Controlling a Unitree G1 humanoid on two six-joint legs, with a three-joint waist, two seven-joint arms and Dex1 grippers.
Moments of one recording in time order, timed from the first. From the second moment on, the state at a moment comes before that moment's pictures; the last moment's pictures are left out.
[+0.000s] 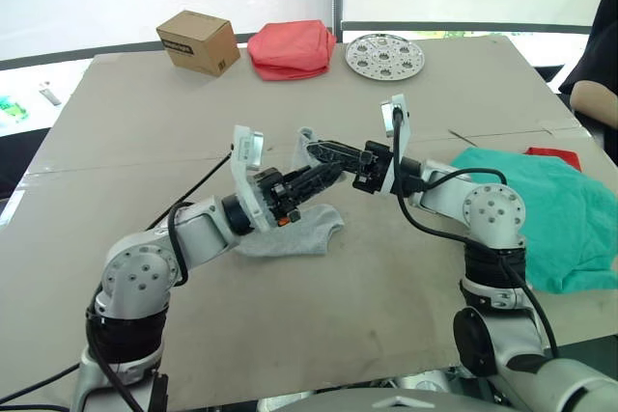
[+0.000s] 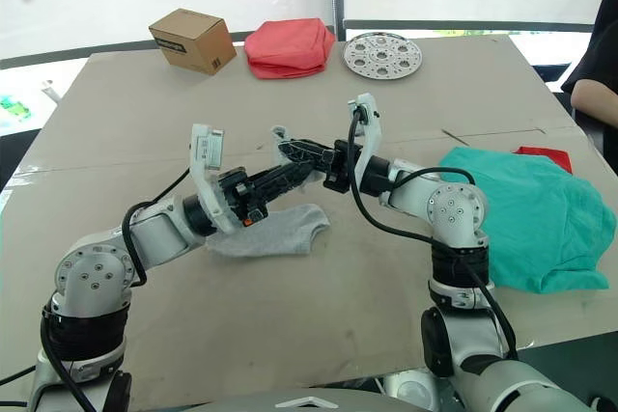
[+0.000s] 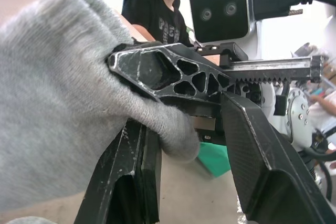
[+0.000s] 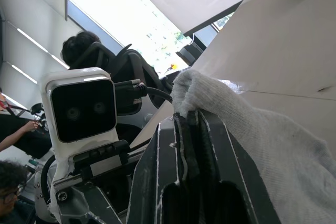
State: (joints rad) left arm -0.28 0.61 0.11 -0.44 -1.32 0.88 -0.34; right arm -0.64 0.01 -0.12 -0.14 0.98 1.17 0.35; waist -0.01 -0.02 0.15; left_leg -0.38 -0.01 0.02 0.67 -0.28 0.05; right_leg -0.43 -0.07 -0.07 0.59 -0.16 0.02
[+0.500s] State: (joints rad) left arm -0.27 0.72 0.12 -0.39 -1.34 0.87 -0.59; right arm -0.63 0.00 -0.09 -0.18 1.09 1.20 0.34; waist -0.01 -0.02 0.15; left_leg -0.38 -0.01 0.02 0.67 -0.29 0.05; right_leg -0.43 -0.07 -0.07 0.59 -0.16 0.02
